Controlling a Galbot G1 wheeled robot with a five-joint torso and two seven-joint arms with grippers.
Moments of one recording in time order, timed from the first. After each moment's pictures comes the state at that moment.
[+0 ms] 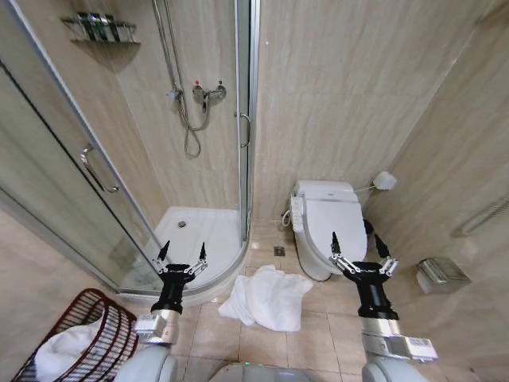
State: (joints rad) left arm 1.85 -1.60 -0.57 -2.40 0.06 -0.07 0.02; right arm -1.84 1.56 0.62 2.43 0.04 0.24 -0.01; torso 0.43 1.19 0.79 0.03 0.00
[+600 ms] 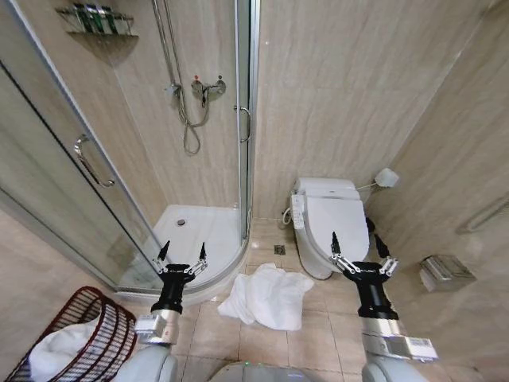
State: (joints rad) left arm 1.85 -1.60 -0.57 -2.40 0.06 -0.07 0.02; right arm -1.84 1.56 0.62 2.43 0.04 0.24 -0.01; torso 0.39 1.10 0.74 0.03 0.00
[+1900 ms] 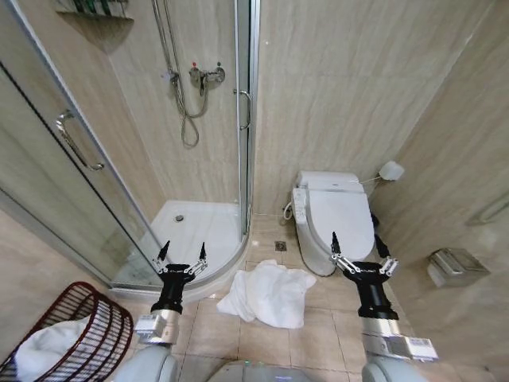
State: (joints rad) left arm 1.85 -1.60 -0.57 -2.40 0.06 -0.07 0.02; right arm -1.84 1.56 0.62 2.43 0.04 0.24 -0.01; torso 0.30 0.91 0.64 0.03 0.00
